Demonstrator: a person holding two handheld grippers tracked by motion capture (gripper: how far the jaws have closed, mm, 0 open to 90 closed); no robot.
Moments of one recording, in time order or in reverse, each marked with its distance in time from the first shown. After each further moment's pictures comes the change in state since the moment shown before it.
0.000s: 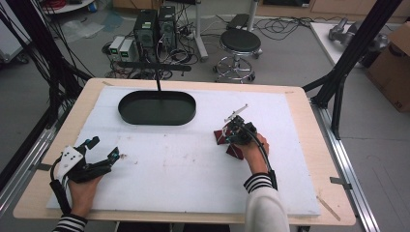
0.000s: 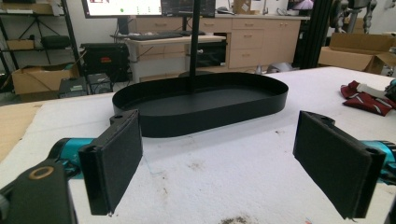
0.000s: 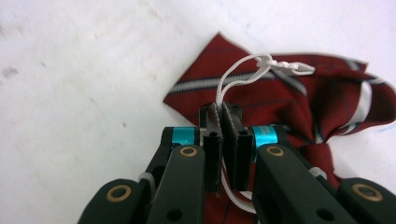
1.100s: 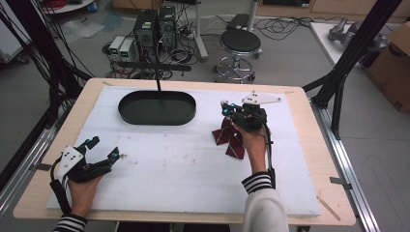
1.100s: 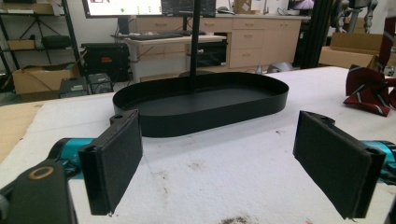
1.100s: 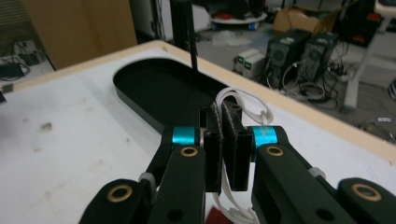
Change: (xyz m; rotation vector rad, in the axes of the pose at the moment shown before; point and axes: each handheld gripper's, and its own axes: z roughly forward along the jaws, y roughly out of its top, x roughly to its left) left arm 0.000 0.000 0.000 0.001 0.002 0.001; right arm 0.010 0.021 -0.076 -0.676 0.008 0.057
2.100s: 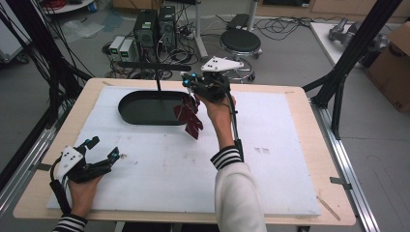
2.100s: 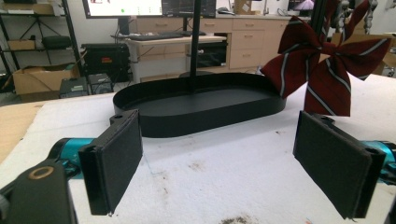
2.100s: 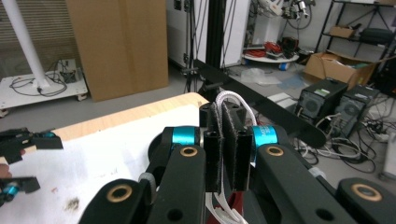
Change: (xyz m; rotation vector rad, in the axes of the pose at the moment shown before) left arm 0.000 0.000 0.000 -0.005 0.000 -0.007; right arm 0.043 0.096 0.072 -0.092 0.131 -0.084
